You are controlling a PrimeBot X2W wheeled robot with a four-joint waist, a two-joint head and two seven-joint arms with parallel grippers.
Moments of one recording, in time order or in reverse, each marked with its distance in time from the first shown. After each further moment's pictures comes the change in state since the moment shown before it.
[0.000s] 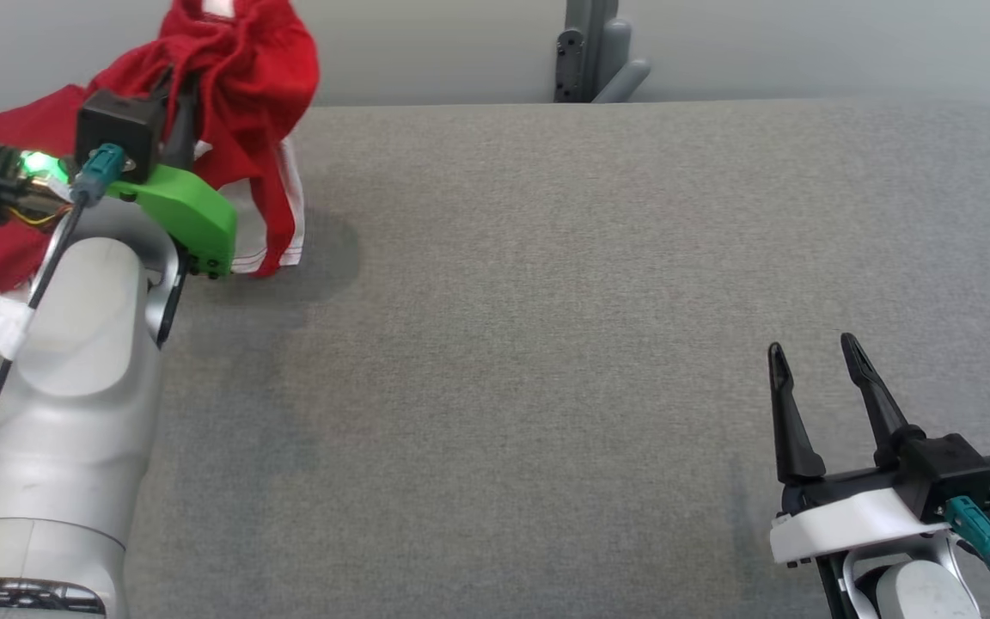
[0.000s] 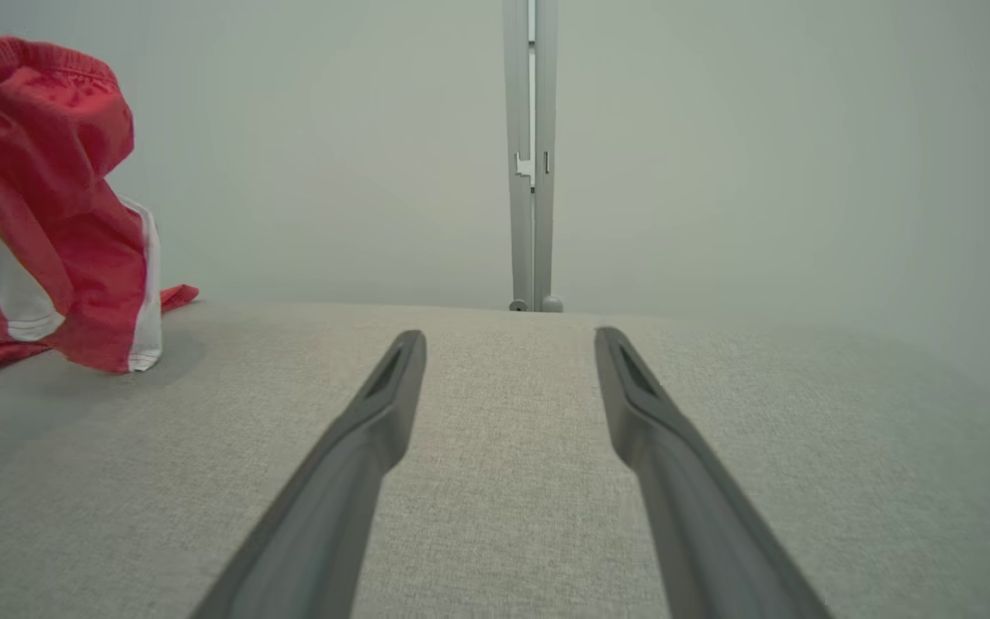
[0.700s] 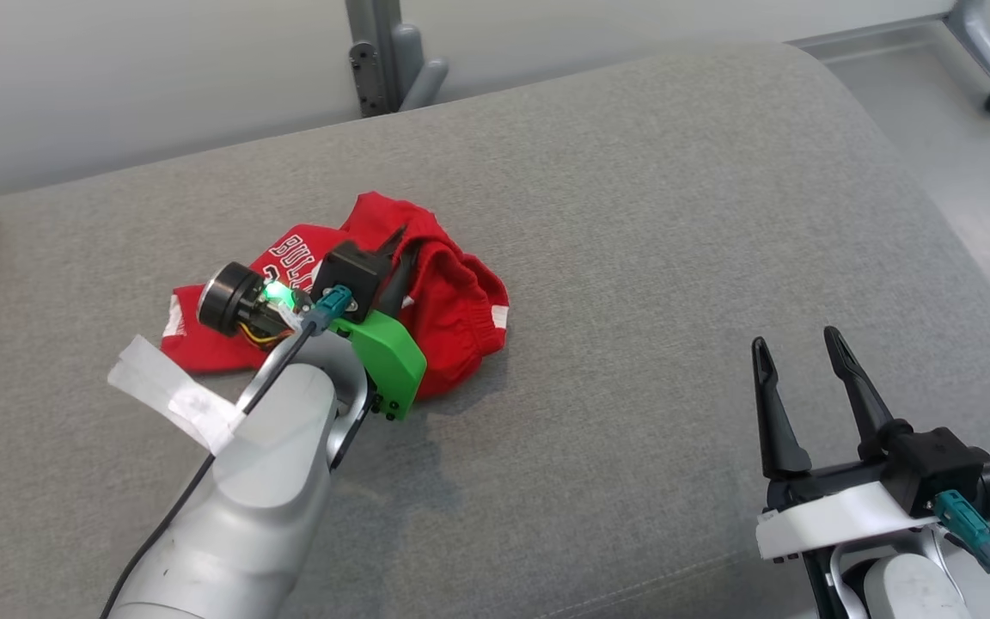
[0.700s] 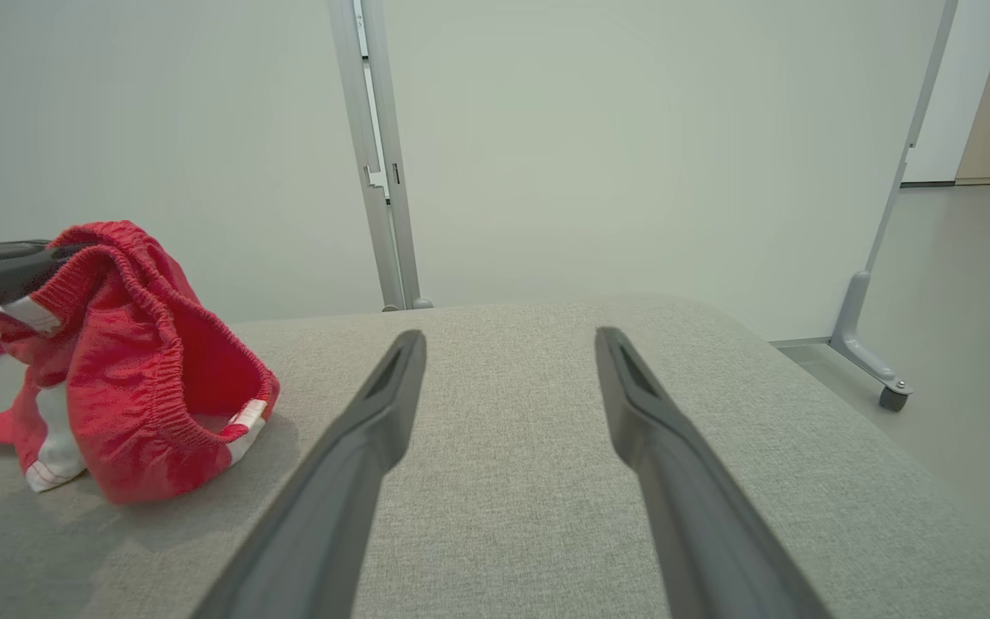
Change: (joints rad) left arm 0.209 -0.164 -0.237 -0.104 -0.076 -0.017 0.043; right arm -0.003 0.000 0.023 -0.005 0.022 0.000 0.000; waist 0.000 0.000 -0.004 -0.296
